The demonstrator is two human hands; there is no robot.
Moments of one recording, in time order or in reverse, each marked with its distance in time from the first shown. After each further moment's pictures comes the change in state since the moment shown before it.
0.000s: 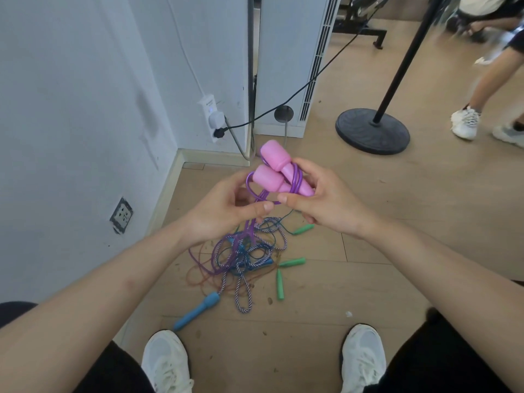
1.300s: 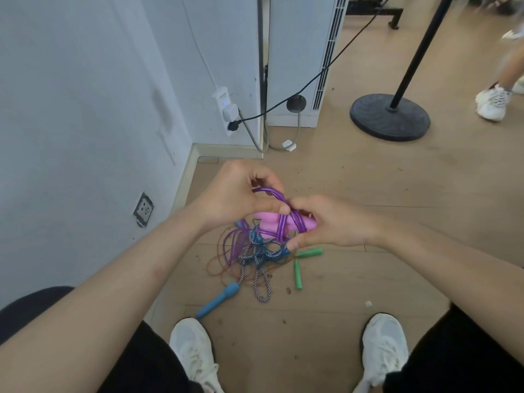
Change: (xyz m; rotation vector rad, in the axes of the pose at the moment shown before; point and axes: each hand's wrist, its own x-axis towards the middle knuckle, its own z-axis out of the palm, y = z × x) left_hand 0.001 0.010 -0.017 0.392 0.019 0.201; right_hand -0.008 0.015 0.024 -0.425 -0.424 -0.019
